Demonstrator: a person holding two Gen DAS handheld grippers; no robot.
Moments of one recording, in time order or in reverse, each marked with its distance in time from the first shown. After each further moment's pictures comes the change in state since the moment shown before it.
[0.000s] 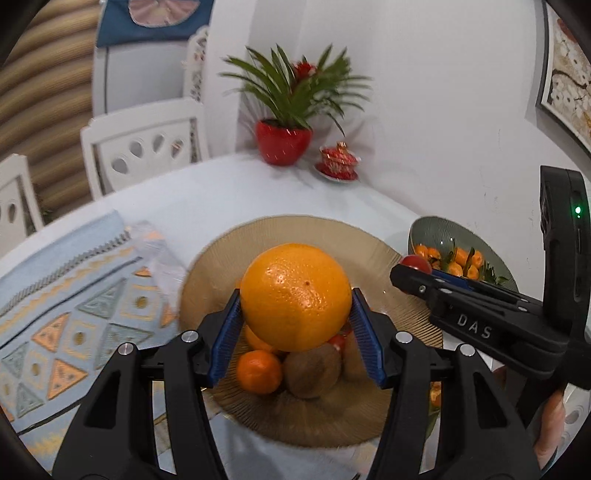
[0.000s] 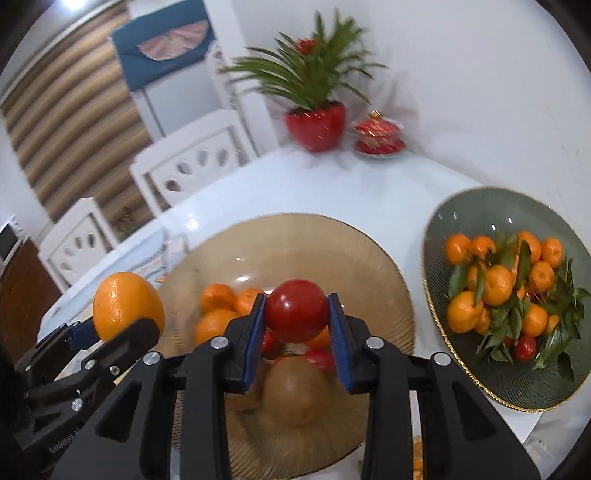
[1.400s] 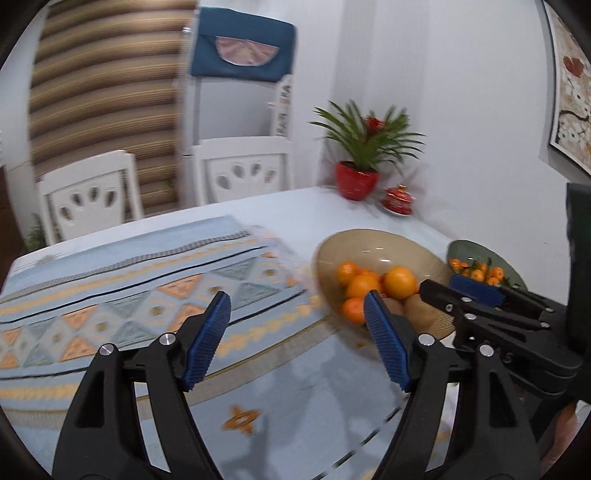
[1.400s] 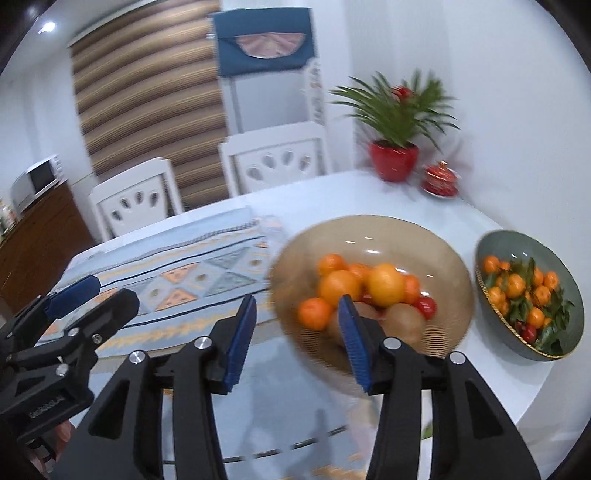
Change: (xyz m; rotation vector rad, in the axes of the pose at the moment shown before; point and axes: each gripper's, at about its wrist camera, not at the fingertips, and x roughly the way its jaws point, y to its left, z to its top) left arm -0.176 0.064 -0.076 -0.099 -0.183 0.249; right arm -0.103 0.141 -0.079 -0.269 -0.098 0.099
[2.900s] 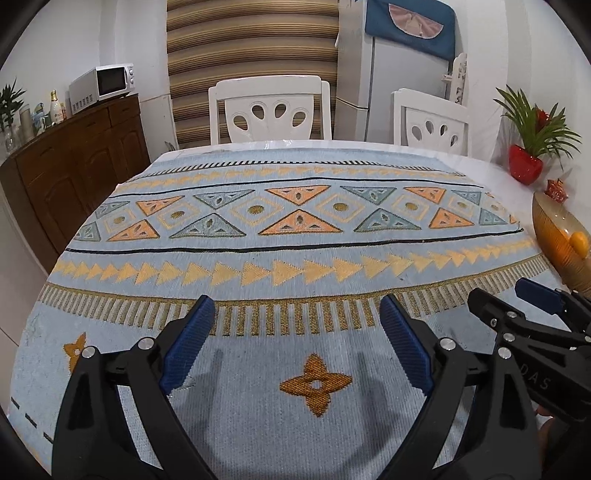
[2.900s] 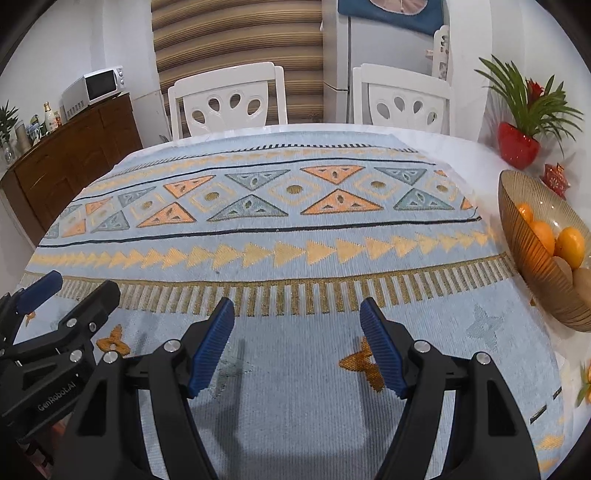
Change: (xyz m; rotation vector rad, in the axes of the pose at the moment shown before) left arm -0.024 0.189 -0.129 -0.225 0.105 0.494; right arm 0.106 0.191 -0.103 -0.230 0.153 0.146
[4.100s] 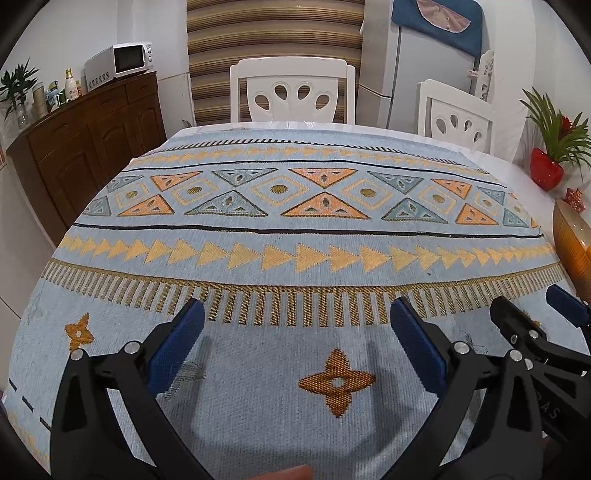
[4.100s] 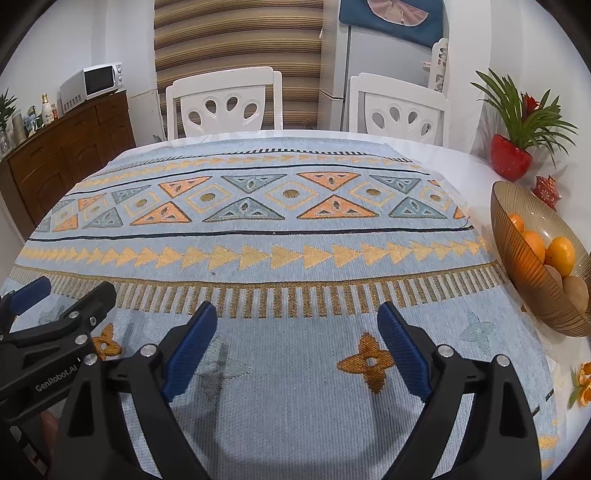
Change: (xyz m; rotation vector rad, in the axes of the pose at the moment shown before) left arm 0.013 0.010 -0.001 -0.069 0.074 0.056; right arm 0.001 0.004 -0.002 -0.028 -0.021 -0.046
